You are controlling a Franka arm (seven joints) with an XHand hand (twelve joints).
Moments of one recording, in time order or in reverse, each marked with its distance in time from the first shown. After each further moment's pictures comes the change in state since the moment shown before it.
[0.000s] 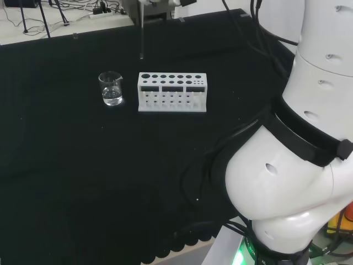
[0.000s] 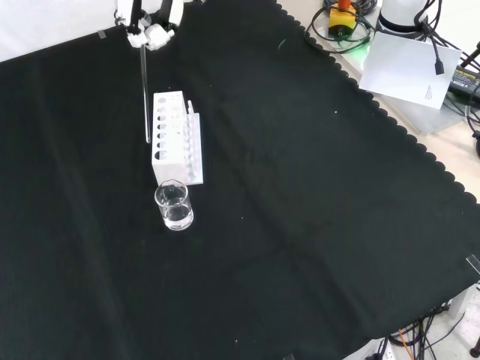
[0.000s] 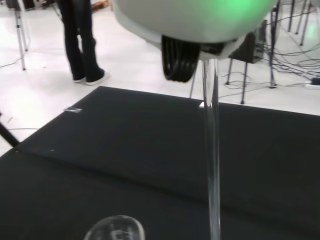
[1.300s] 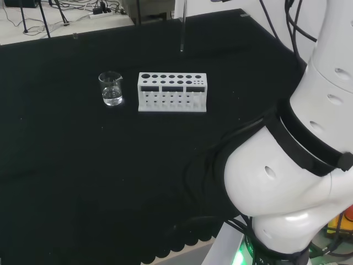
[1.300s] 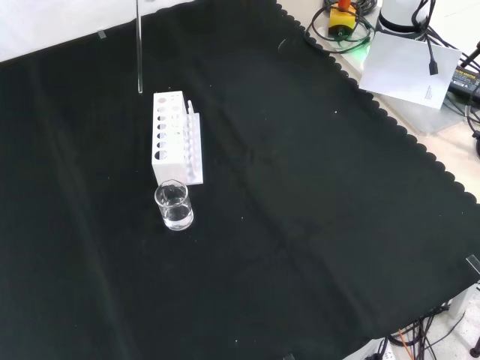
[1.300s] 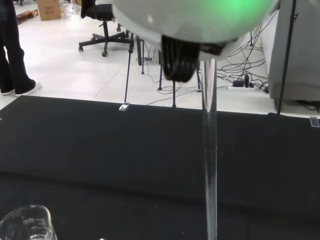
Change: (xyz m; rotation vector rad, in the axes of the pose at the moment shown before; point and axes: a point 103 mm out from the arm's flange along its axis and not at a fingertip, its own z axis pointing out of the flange) arm -0.072 -0.078 -0.037 -0.023 -0.067 0.175
